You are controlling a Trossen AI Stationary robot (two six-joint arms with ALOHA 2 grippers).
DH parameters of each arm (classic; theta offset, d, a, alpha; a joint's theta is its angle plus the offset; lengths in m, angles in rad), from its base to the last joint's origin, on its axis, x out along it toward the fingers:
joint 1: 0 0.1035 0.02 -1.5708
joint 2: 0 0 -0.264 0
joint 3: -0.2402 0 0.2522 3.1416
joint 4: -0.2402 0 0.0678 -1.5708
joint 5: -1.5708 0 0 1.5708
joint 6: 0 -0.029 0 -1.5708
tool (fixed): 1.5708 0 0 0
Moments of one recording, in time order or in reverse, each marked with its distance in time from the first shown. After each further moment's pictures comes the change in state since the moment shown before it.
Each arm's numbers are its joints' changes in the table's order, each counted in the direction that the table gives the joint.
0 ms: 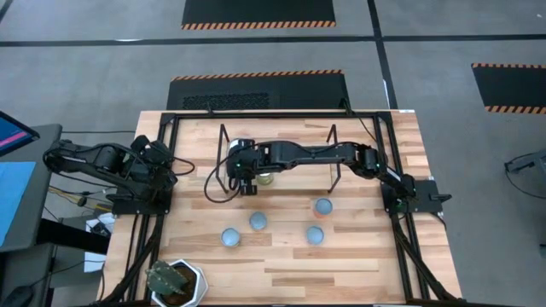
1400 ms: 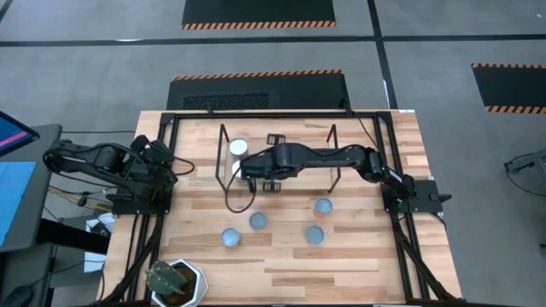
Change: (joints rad) left arm 0.000 0.000 0.000 0.000 0.005 0.004; right arm 0.073 -0.051 -0.128 -0.572 -0.351 -0.293
